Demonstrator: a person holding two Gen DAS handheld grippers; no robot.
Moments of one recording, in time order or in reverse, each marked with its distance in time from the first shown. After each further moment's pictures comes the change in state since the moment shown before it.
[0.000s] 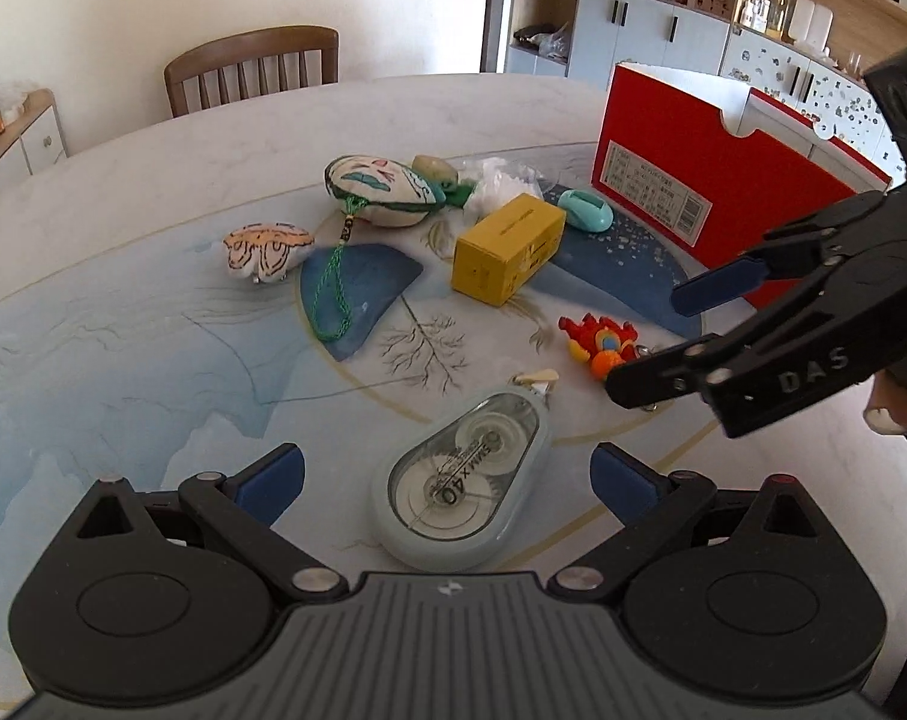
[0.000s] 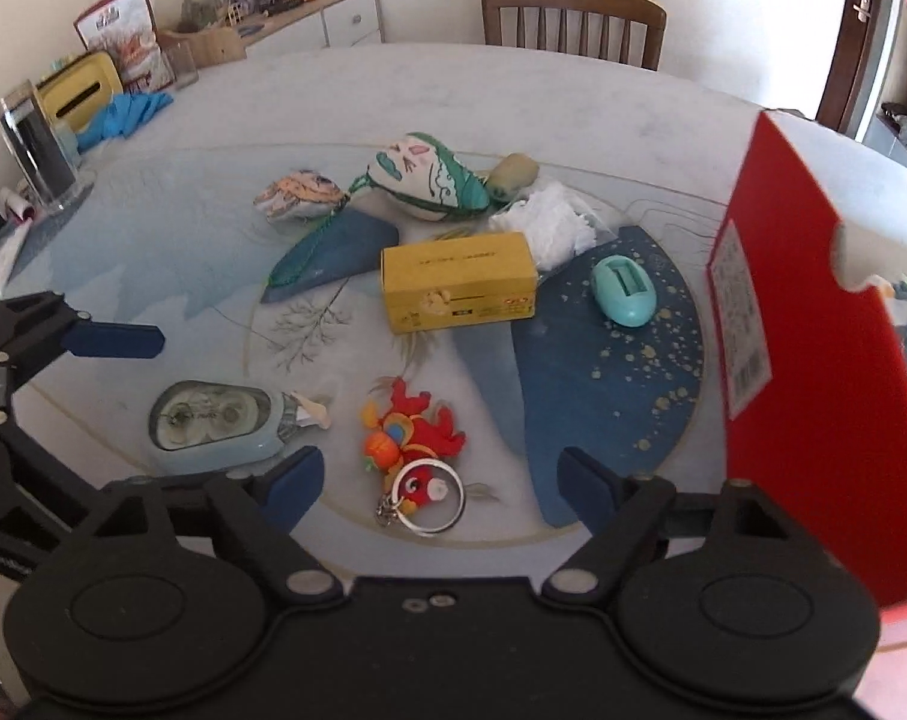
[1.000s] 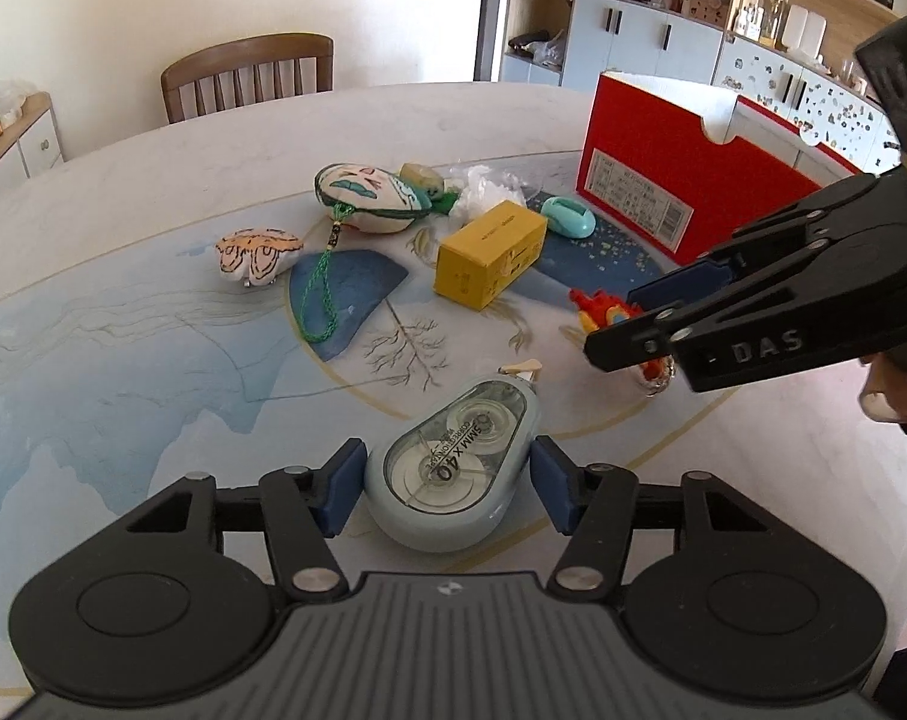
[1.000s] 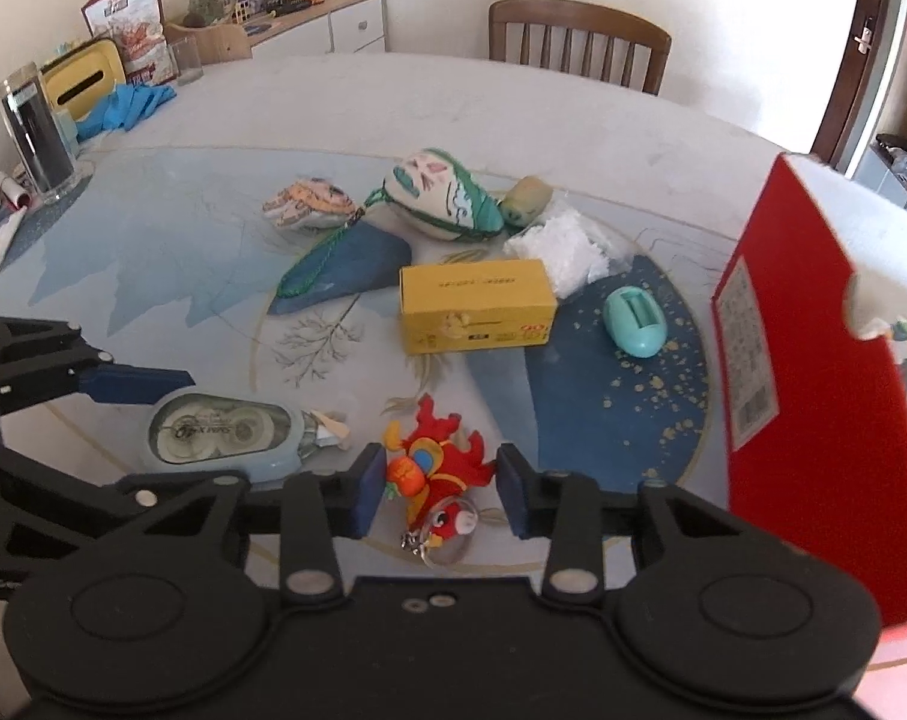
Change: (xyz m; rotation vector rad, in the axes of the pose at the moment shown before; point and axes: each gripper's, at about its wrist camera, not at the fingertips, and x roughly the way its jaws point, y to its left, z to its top) left arm -0.009 -0.006 -0.002 -0.008 -0.019 -0.018; right arm -0.011 0.014 0.005 -0.031 -0.038 -0.038
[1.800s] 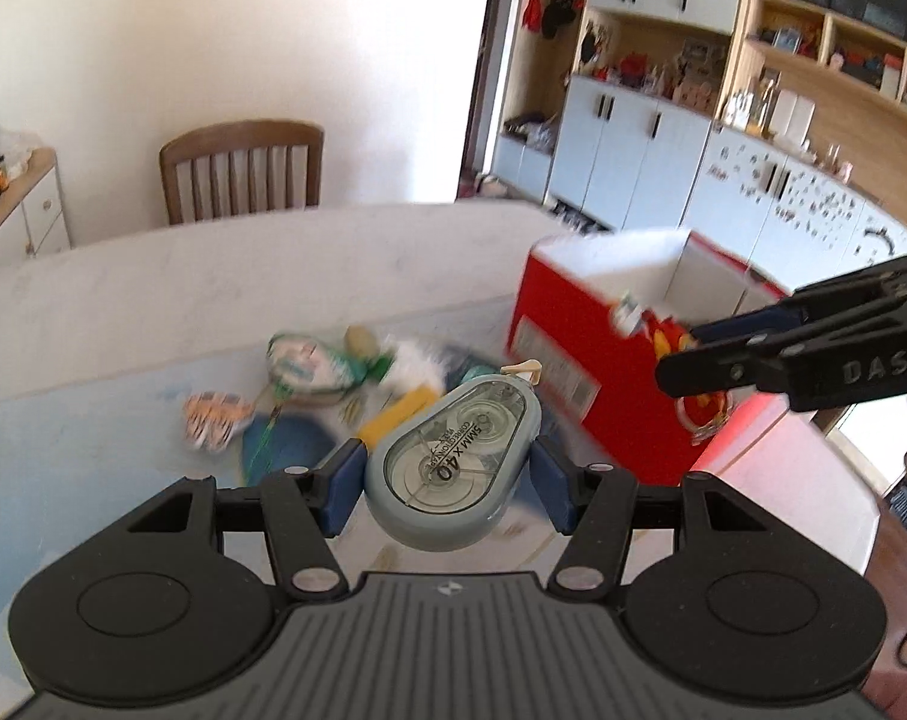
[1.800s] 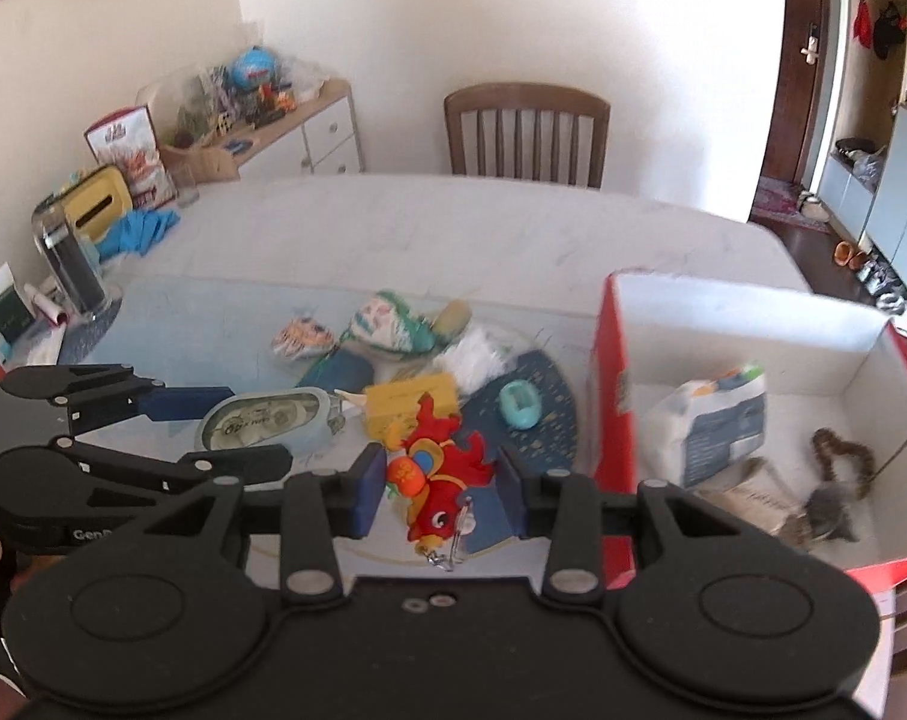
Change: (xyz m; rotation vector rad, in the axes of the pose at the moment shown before) left arm -0.059 -0.049 0.075 -0.058 -0.163 -0.035; right arm -0.121 -0.050 0.020 0.084 -0.145 0.001
